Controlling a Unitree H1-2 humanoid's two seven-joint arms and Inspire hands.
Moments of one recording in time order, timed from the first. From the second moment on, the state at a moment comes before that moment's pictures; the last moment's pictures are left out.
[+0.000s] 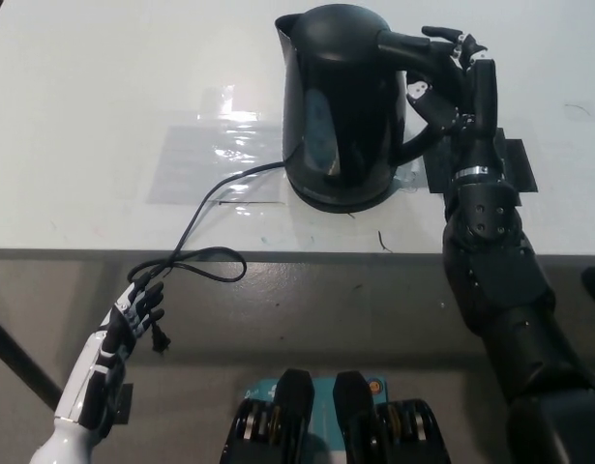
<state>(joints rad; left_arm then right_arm) 0.04 0.21 0.01 -0.13 -0.10 -0.17 -0.15 -0.94 -0.01 -0.11 0.93 -0.05 -0.41 -0.28</state>
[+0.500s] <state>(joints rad) 0.04 0.21 0.01 -0.13 -0.10 -0.17 -0.15 -0.93 -0.04 -0.07 0.92 -0.04 -0.41 -0.19</state>
